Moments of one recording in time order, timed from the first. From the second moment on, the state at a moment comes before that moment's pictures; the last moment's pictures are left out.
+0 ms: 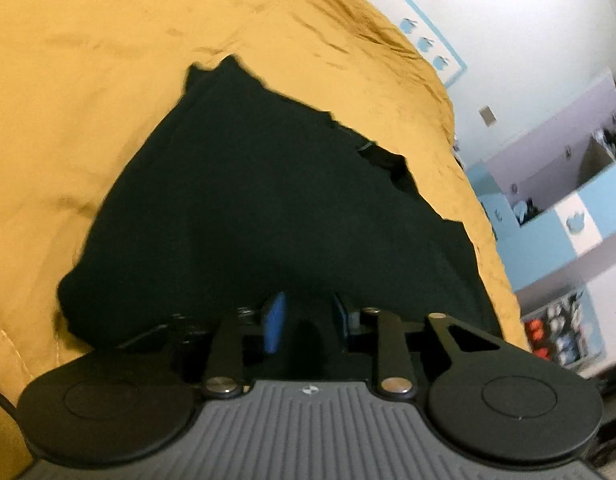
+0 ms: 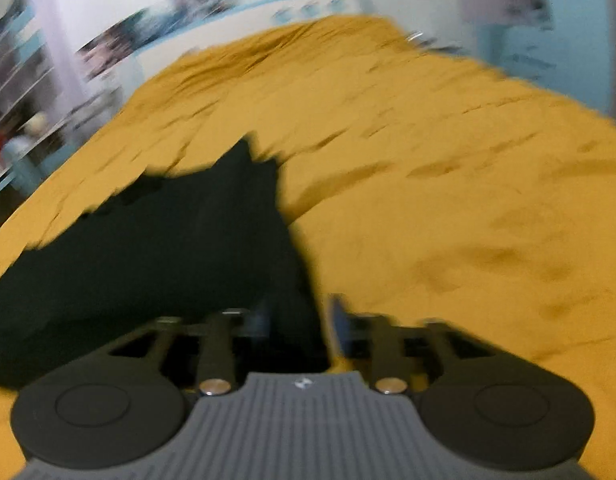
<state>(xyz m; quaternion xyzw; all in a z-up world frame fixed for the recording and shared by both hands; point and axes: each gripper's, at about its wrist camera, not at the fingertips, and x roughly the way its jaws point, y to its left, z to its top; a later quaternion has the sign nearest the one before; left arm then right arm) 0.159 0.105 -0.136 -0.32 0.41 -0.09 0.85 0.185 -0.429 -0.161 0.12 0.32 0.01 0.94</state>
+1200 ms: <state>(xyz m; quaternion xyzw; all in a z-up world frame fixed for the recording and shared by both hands) 0.149 0.073 -0.130 -0.26 0.40 -0.09 0.87 0.204 -0.310 -0.122 0.14 0.35 0.15 0.91</state>
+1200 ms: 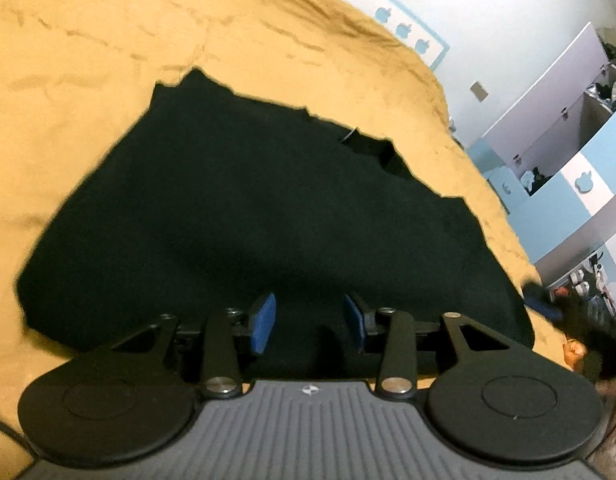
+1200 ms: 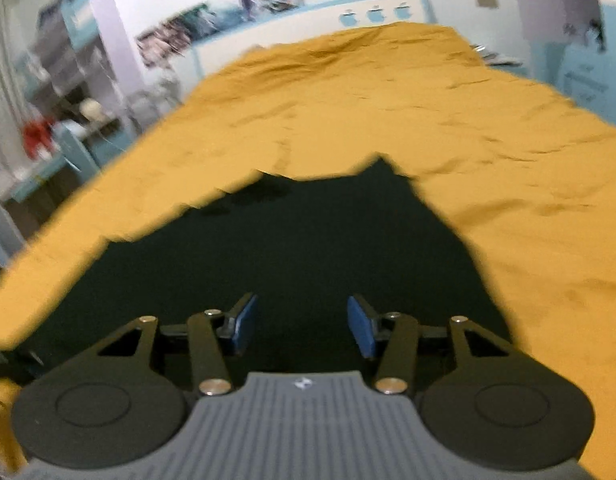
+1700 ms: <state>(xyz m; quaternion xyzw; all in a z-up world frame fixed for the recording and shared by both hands) 0.127 0.096 -0.153 -0.29 0.35 -0.09 0.88 0.407 -0.178 -0.173 0.27 0.41 0.17 0.86</state>
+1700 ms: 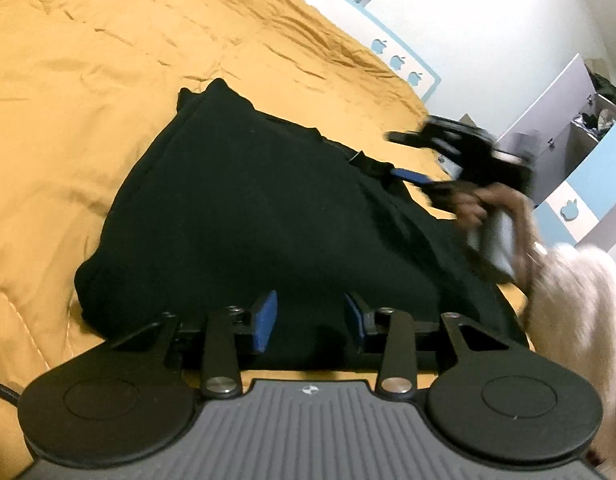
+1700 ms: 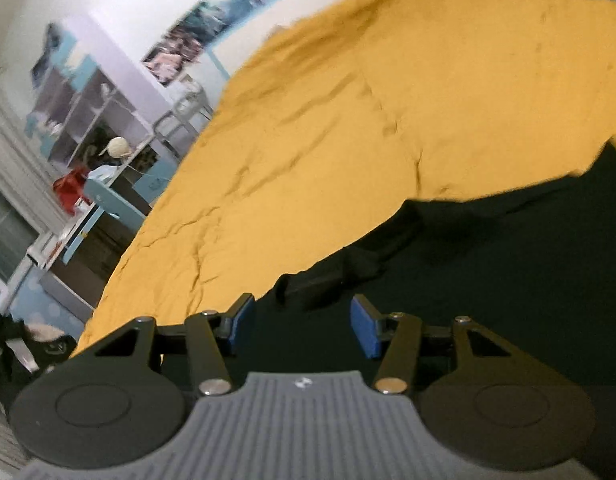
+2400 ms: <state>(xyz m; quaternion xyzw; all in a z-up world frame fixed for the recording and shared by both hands) 0.113 0.100 -0.146 -0.30 0.34 -0.09 0.89 0.286 -0.205 -0.180 0.24 0.47 0.19 0.83</state>
